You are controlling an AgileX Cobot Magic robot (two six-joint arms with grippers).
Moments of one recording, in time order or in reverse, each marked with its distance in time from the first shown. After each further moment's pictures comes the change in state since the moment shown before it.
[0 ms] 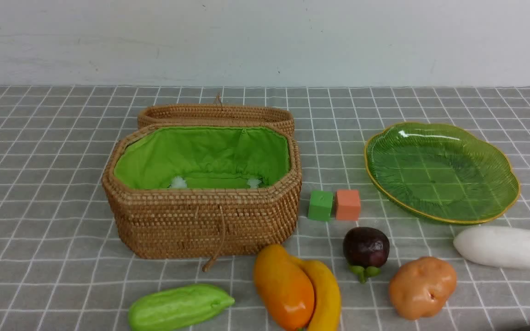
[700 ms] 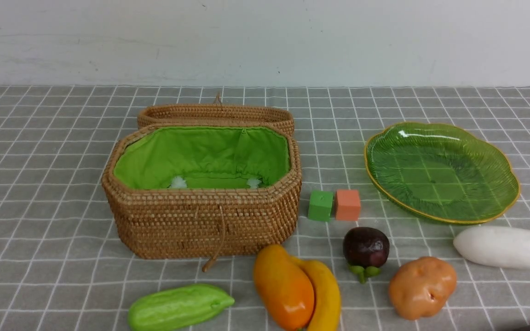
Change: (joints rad) right arm 0.000 0.000 0.000 0.000 0.000 0.000; left arm 0.000 0.000 0.000 0.016 0.000 0.000
